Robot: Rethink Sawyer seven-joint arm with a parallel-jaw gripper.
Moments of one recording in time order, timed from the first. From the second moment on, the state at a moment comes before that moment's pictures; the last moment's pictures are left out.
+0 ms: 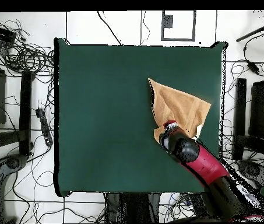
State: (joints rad) arm -0.57 -0.50 0.07 1.89 0.15 0.05 2.24
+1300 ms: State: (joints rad) arm -0.50 -0.47 -0.01 1.83 0.15 0.08 2.24
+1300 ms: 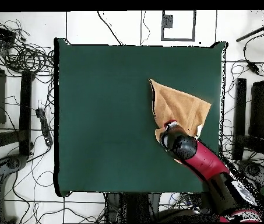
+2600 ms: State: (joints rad) arm -0.70 -0.49 0.18 1.94 0.16 0.00 2.24
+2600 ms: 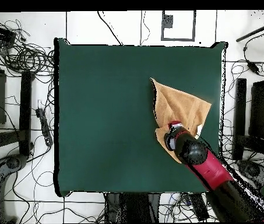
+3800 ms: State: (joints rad) arm -0.62 -0.50 0.20 2.09 0.27 -0.25 2.35
